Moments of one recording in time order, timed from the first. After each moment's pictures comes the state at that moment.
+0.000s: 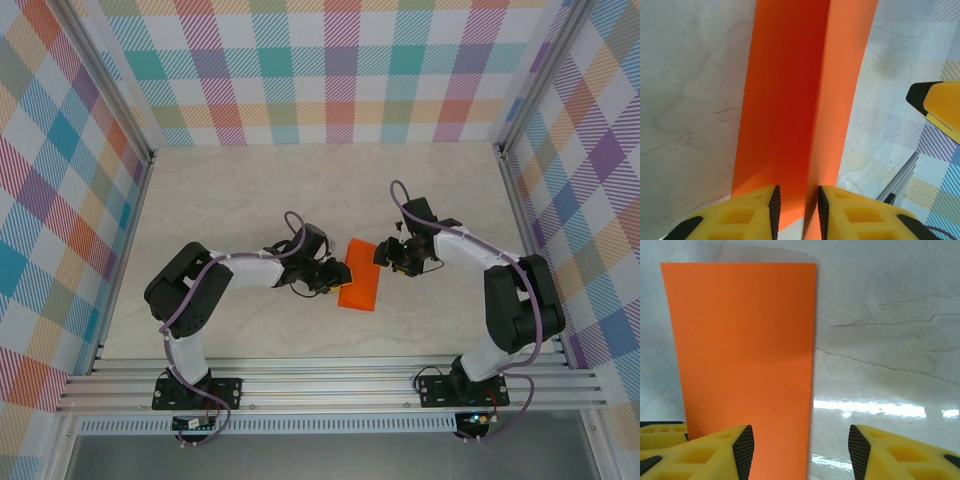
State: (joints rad) left arm -0.72 1.85 0.97 0.00 0.51 -1.00; right arm 0.34 1.60 0.96 -0.60 -0.33 0.57
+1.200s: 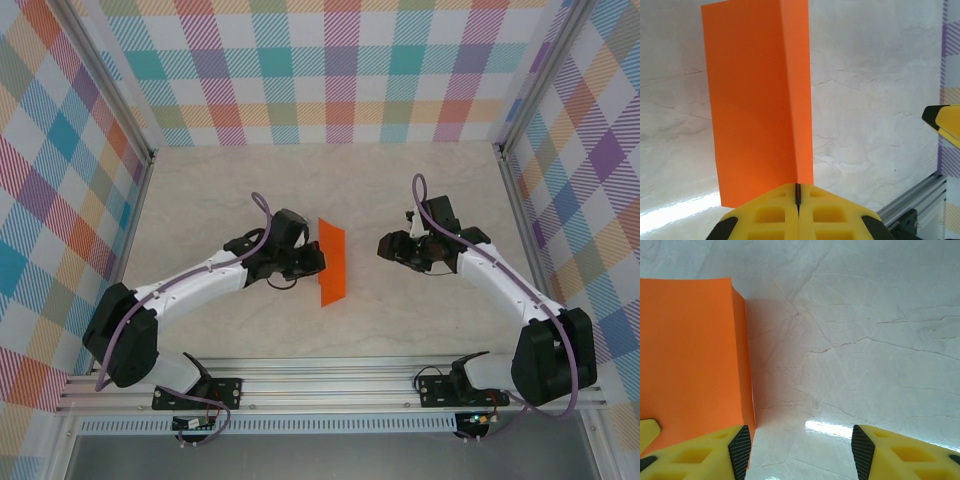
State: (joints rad) left arm -0.72 1.45 1.02 -0.43 0.21 -0.85; right arm 0.34 1.30 0.92 -0.63 -0.37 0.58
